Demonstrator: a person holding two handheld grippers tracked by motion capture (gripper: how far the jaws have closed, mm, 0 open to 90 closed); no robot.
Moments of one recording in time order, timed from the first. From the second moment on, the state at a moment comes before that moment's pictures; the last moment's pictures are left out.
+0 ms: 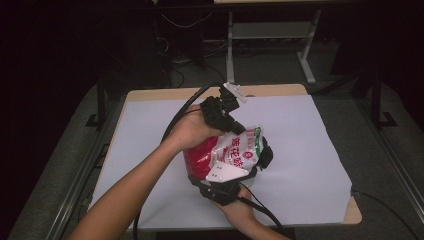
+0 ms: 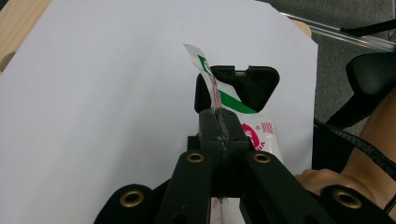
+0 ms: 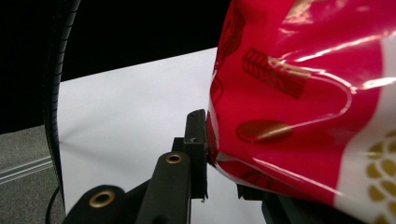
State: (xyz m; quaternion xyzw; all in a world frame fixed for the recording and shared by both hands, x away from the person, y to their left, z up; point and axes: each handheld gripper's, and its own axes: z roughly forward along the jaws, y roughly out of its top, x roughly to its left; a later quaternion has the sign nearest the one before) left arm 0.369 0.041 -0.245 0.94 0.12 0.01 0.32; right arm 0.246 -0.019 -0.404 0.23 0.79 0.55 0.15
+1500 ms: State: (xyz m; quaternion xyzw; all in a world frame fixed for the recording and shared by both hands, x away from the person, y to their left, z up) left arm 0.374 0.044 -0.243 0.93 0.13 0.00 0.34; right arm 0.247 -0.022 -0.406 0.26 0.78 0.56 0.12
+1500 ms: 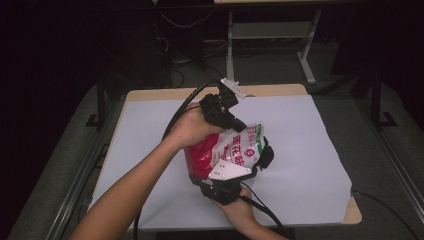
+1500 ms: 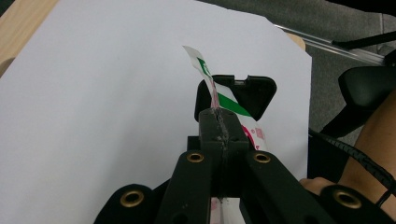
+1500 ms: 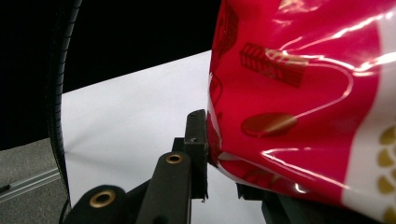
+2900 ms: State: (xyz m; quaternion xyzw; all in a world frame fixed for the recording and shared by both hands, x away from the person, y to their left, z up) left arm 0.376 0.033 -0.242 0.94 0.13 0.00 0.32; right arm 0.246 -0.022 -0.404 0.26 0.77 0.57 0.11
